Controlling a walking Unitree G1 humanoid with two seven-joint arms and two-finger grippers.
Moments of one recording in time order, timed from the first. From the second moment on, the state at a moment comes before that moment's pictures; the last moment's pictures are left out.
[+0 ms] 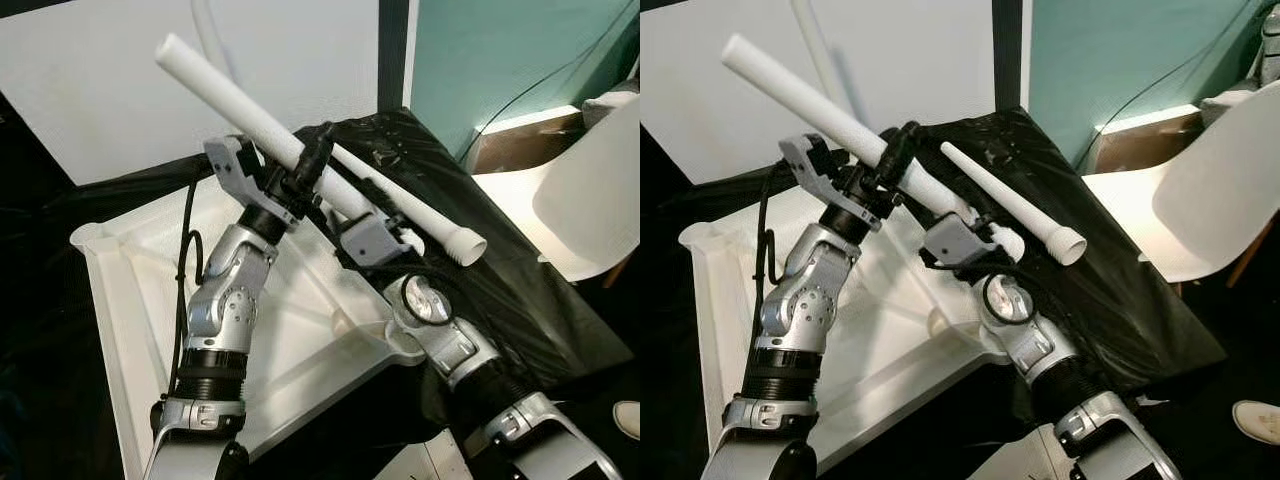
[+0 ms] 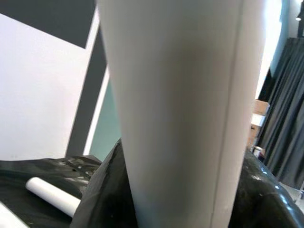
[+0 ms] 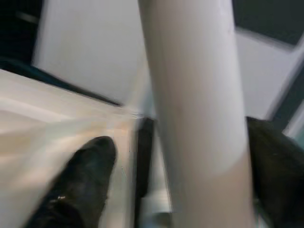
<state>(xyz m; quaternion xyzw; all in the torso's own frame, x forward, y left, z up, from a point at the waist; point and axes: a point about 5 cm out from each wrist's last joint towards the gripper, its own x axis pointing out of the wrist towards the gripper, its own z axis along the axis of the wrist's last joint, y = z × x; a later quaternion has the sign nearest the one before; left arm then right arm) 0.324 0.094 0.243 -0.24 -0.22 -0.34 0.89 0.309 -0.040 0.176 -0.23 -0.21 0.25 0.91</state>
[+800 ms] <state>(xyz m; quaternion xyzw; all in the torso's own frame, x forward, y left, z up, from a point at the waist) 0.324 0.090 0.245 -0.23 -0.22 -0.34 0.88 0.332 -0.105 0.187 -0.30 -0.06 0.39 0.87</state>
